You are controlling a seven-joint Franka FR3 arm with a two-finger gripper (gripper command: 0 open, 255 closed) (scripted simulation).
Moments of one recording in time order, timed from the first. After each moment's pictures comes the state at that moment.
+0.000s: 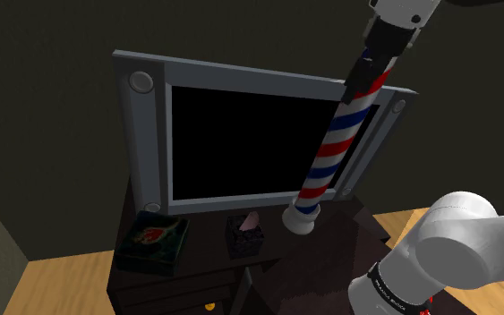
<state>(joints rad) -0.01 -0.83 0.05 -2.29 -0.11 1.58 -0.06</state>
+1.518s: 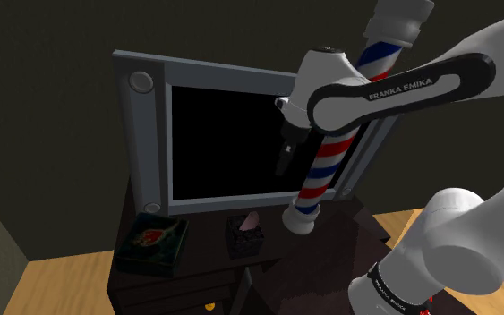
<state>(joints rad) 0.15 -0.41 -0.01 -2.63 -0.09 2.27 -0.34</state>
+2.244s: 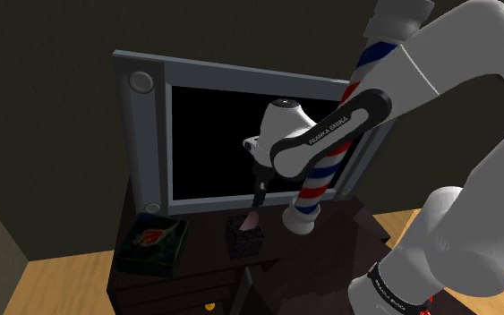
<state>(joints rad) 0.23 -0.01 0.00 -2.61 -0.05 2.62 -0.50</state>
